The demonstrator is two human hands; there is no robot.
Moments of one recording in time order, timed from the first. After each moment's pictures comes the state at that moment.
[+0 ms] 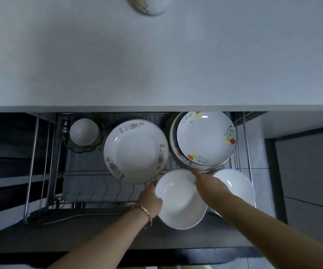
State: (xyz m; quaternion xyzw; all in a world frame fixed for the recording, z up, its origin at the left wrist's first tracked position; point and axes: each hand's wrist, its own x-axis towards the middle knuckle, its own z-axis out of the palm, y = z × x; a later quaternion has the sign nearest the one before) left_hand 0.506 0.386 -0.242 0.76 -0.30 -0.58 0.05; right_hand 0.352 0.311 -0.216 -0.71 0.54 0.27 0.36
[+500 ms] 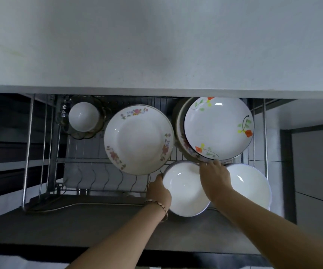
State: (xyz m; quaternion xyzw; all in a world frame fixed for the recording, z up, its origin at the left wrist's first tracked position) left_hand 0.484 0.389 -0.299 0.82 -0.26 -0.51 0.00; right_hand 0.361 0.305 -0.265 -0.77 0.51 0.33 0.20
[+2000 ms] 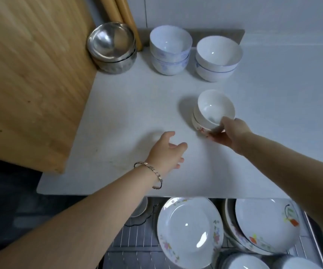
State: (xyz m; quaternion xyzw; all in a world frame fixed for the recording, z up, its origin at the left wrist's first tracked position) left_hand 0.730 0.167 -0.099 0.69 -0.28 -0.58 0.35; right_hand 0.588 0.071 -0.089 -0.28 0.66 -0.28 0.63
